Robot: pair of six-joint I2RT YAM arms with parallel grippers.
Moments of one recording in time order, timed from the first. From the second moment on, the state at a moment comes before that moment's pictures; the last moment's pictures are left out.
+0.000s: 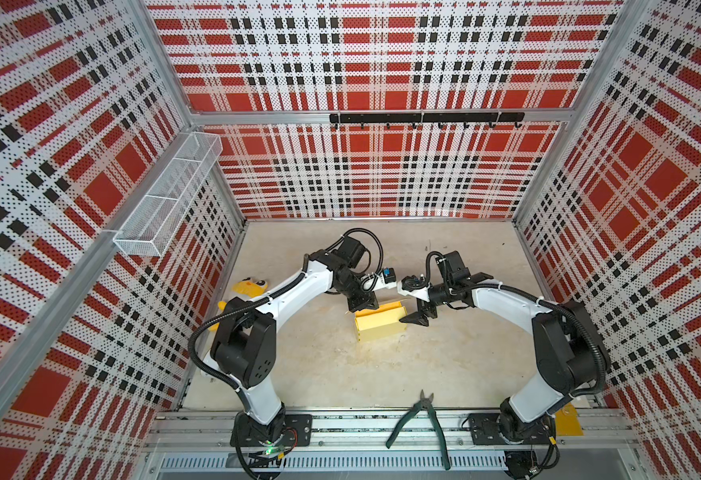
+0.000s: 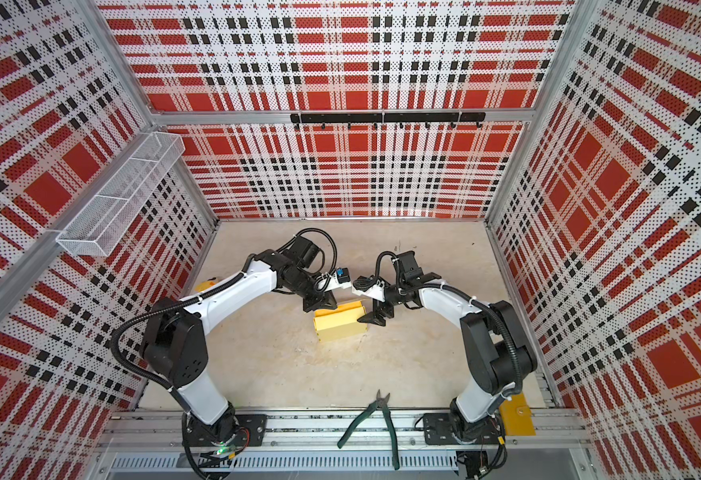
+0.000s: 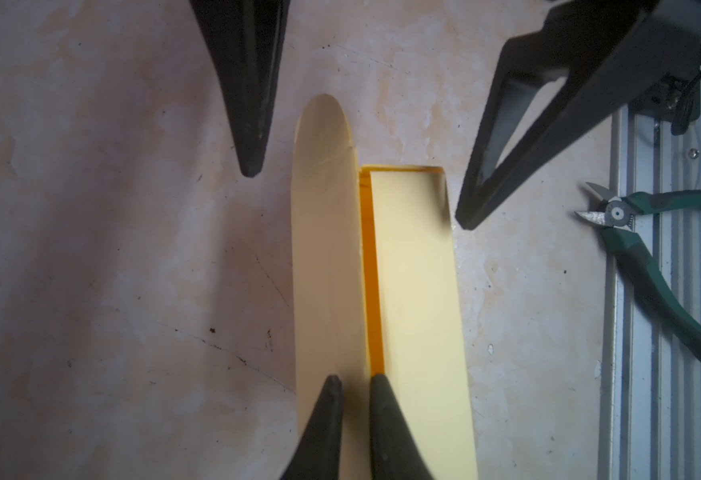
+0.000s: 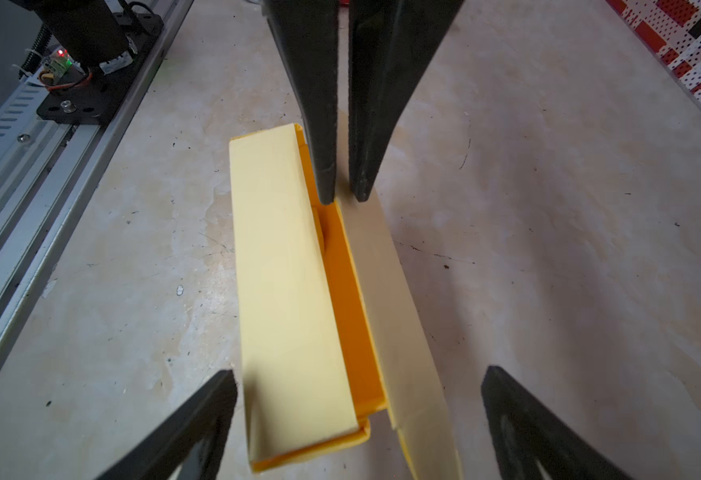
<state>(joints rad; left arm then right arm) -0.54 1.74 1.39 -0.88 0.51 0.77 0.41 1.66 1.02 -0.37 -0.83 -0.95</state>
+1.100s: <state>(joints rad) -0.54 1.74 1.39 -0.94 0.51 0.79 0.46 1.72 1.07 -0.47 -0.77 -1.02</state>
